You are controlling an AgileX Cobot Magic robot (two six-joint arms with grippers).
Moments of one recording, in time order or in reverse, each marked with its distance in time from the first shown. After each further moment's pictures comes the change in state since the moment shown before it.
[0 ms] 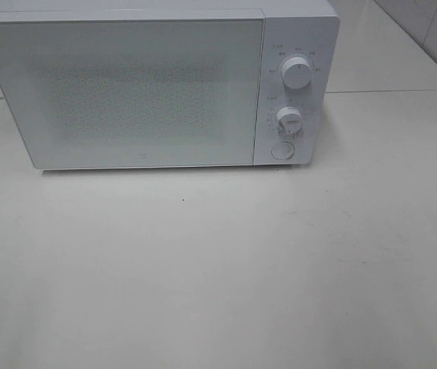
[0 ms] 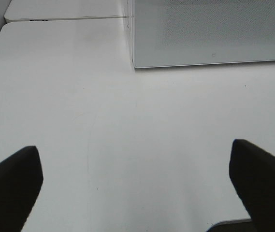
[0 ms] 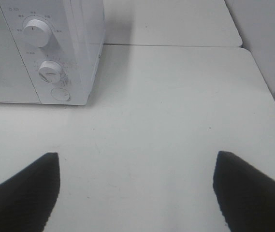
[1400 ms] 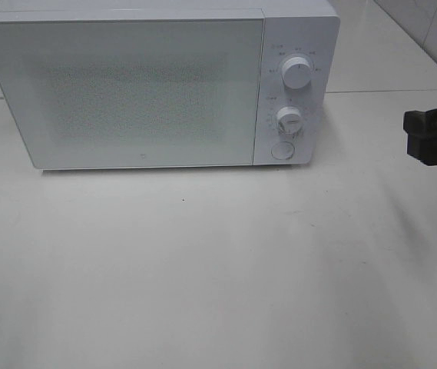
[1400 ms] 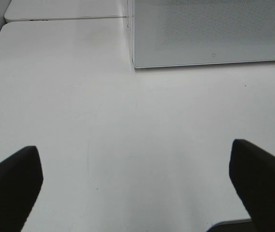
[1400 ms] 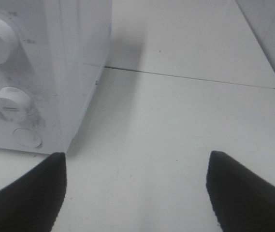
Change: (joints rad) left arm 0.000 0.000 0.000 0.000 0.000 0.000; right arm 0.005 0.815 0.153 0.243 -1.085 -0.330
